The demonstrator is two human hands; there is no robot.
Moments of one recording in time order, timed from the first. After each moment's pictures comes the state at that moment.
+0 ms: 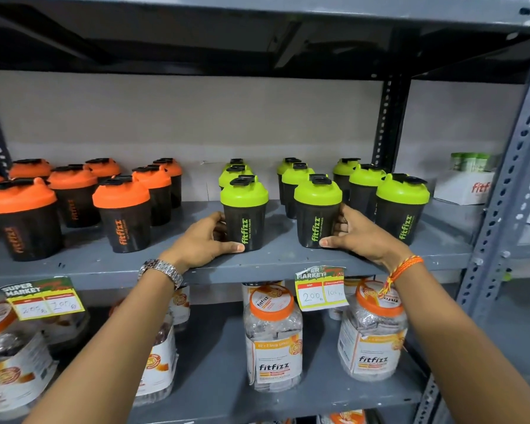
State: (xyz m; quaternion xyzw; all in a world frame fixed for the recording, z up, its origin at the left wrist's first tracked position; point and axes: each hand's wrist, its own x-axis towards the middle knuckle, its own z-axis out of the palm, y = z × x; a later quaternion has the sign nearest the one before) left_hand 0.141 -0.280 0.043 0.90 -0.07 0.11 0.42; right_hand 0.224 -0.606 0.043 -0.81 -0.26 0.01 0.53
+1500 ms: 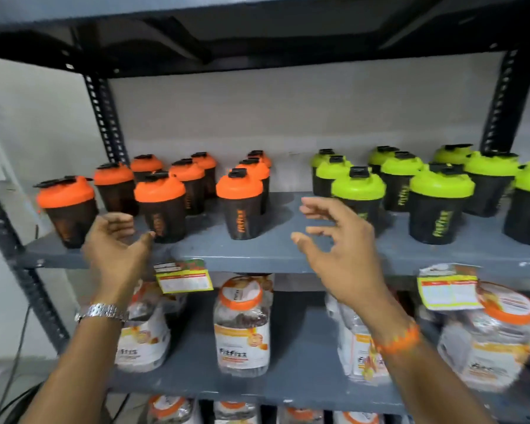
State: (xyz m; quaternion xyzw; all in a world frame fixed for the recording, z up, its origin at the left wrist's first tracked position) left_hand -0.001 -0.039 0.020 0.68 0.17 0.55 0.45; right_hand 0.060 -0.368 0.043 -0.69 -0.35 -0.28 0.57
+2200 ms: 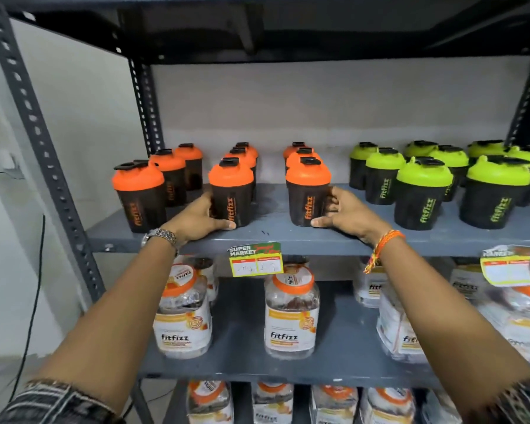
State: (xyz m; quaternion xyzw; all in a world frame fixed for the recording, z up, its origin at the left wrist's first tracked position) left_hand 0.040 0.059 0.040 0.89 -0.02 0.13 0.44; right_hand 0.139 -0.262 0.043 -0.80 -0.28 0.01 0.53
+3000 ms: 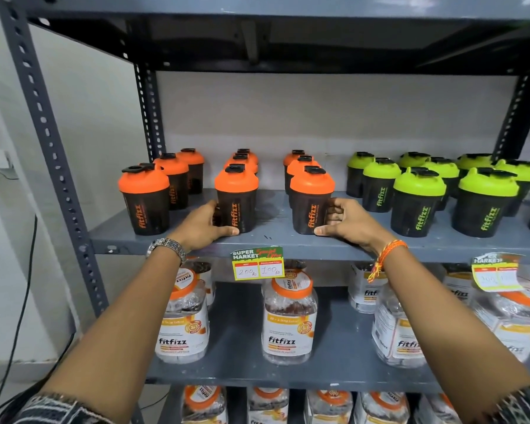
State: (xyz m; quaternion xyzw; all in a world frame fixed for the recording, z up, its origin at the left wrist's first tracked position) left_hand 0.027 0.052 0.039 0.91 0.03 0.14 0.39; right_hand 0.131 -0.270 0.043 -0.81 -0.26 0.02 0.52
